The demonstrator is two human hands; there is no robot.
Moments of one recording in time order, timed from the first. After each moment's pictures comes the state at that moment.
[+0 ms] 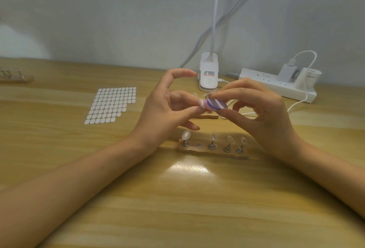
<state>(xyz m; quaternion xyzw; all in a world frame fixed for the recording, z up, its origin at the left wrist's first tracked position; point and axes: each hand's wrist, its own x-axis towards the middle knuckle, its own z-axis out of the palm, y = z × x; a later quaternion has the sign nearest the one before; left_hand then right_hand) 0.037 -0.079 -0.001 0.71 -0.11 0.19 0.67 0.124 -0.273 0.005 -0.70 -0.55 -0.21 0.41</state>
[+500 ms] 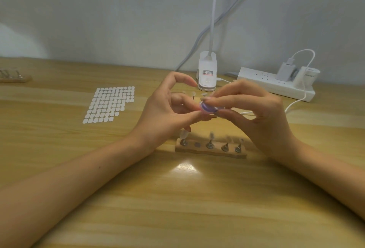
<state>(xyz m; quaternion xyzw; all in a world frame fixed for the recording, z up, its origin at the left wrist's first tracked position) 0.035 -0.083 -0.001 0.75 -0.10 0.18 0.63 0.121 -0.270 0.005 -0.67 -0.58 -0.23 0.39</state>
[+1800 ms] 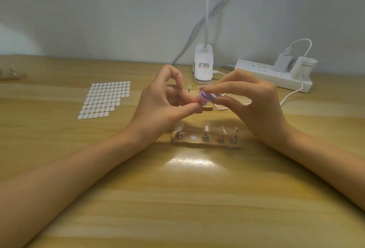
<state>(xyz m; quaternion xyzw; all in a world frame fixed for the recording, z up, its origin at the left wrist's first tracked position) 0.039 -0.082 -0.005 0.78 -0.09 0.22 0.58 0.123 -0.271 0.002 -0.69 -0.55 -0.25 0.39</state>
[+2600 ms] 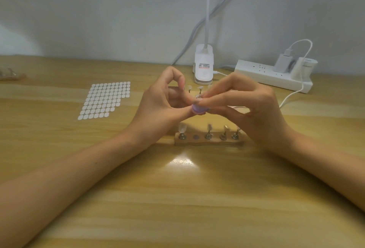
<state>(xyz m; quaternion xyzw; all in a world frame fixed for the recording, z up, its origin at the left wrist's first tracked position) 0.038 -0.081 -0.004 0.76 -0.11 0.21 0.60 0.124 -0.271 0.004 -0.68 -0.58 -0.23 0.38</state>
